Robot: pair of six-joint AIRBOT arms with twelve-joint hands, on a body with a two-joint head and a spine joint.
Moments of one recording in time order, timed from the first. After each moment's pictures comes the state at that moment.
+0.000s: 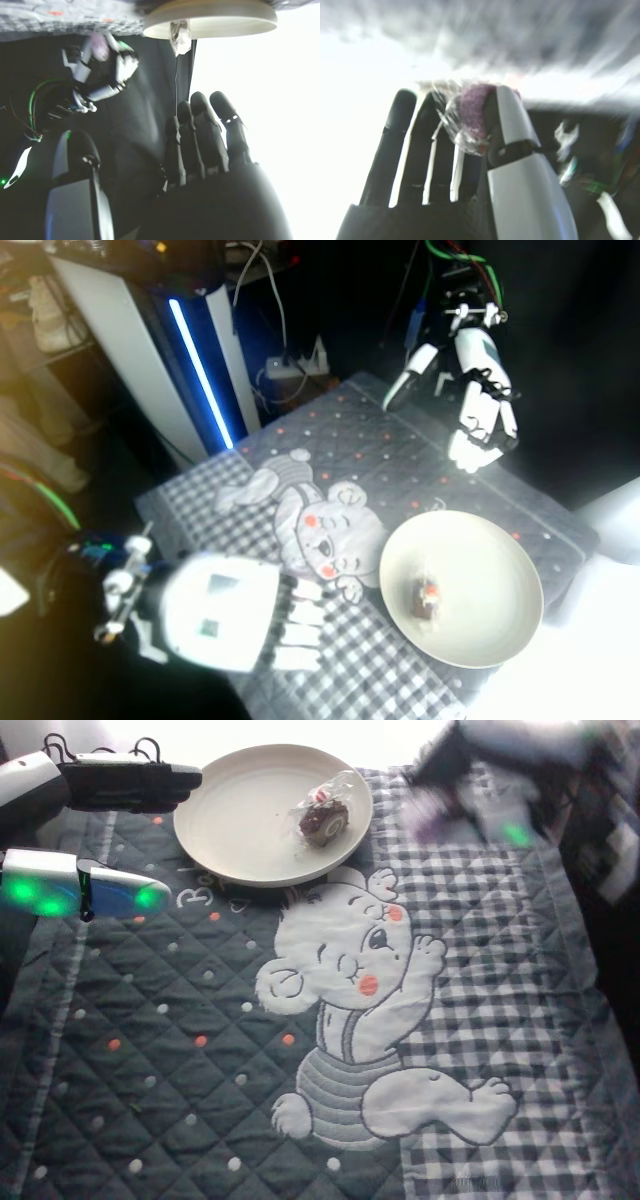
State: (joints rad) left arm 0.79 -1.04 1.31 0.12 -0.86 0.38; right arm -0.55 -1.22 1.62 -0.52 0.66 -0.15
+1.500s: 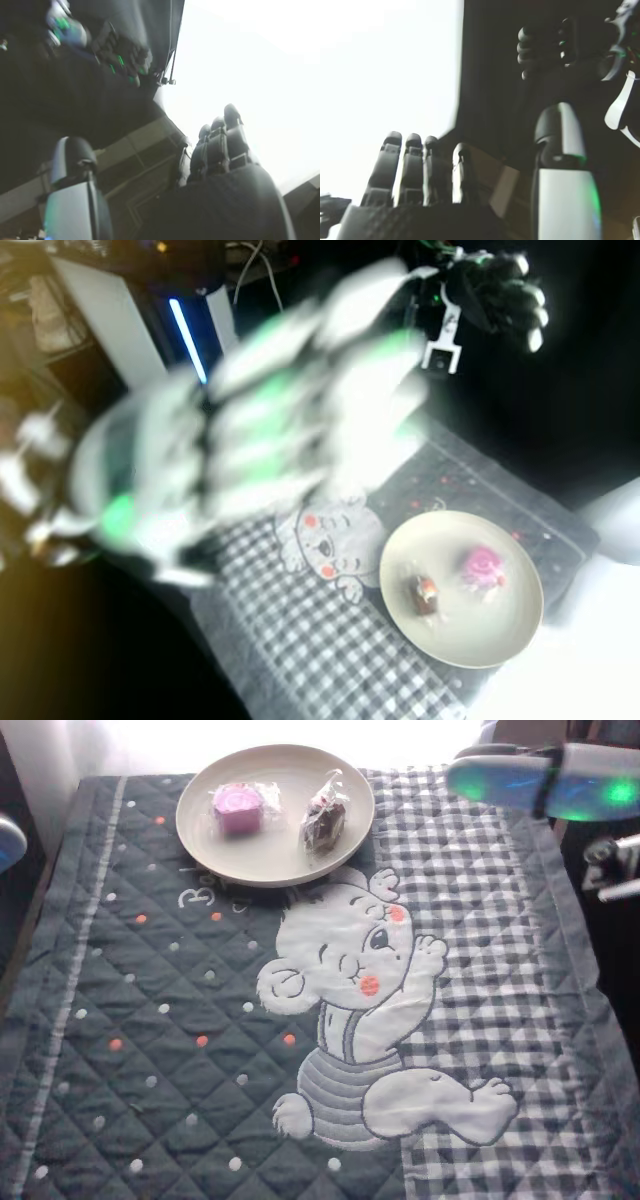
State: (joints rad) left arm 1.06 -0.91 1.11 -0.15 -1.53 0.35; right arm -0.82 -0.98 1.30 -0.01 1.29 -0.27
